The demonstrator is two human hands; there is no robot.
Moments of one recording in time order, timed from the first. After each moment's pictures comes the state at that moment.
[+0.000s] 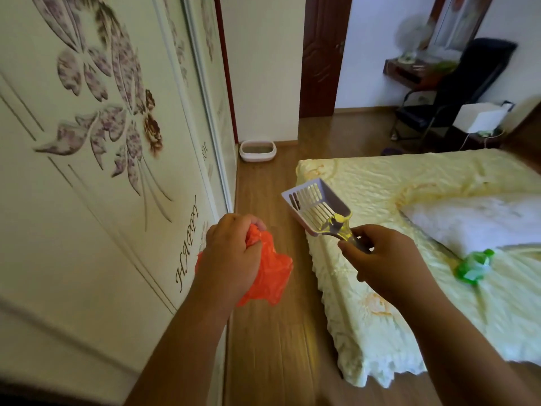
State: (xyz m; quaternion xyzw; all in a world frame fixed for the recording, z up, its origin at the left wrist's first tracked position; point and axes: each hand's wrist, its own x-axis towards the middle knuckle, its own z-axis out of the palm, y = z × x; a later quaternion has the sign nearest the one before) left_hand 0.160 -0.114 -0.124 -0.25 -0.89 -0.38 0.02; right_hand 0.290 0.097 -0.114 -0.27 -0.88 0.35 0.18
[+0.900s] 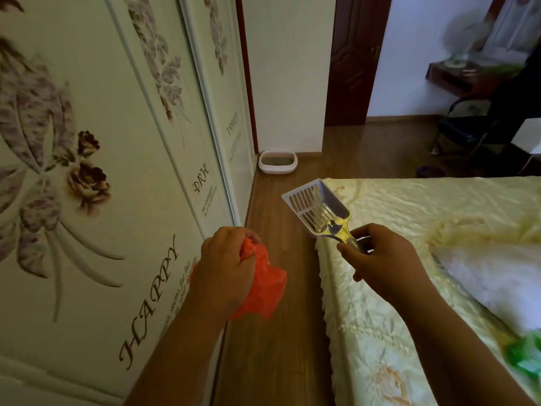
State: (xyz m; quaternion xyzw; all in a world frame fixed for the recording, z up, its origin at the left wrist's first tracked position) left_hand 0.014 0.062 -0.138 -0.19 -0.90 -0.39 0.04; right_hand 0.112 0.304 -0.121 -0.23 -0.86 0.43 0.14
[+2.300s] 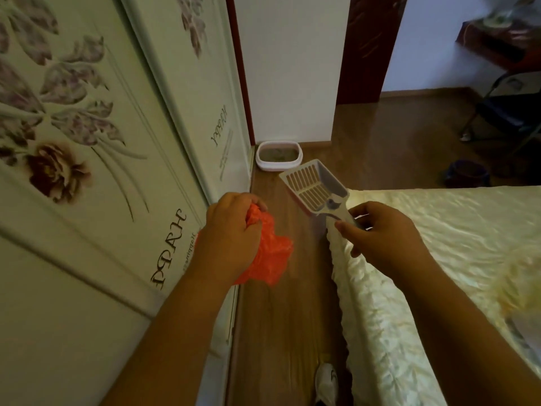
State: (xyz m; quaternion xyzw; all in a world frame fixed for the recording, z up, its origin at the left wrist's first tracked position) left_hand -0.475 0.223 -0.154 -0.20 -0.90 -0.38 0.01; right_hand -0.376 0.449 -0.163 -0.27 -0.86 0.43 0.08
